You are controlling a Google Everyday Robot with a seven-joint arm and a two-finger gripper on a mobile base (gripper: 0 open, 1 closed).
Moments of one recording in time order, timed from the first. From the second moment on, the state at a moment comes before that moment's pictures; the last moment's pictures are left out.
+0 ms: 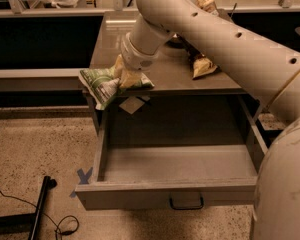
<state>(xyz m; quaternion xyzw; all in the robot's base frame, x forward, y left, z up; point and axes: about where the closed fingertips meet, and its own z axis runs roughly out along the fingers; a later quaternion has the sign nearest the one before) 0.636 0.070 0.834 -0.82 0.51 0.06 0.24</state>
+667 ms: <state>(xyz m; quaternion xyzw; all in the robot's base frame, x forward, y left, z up) 0.636 0.070 0.834 -0.82 0.51 0.06 0.24</state>
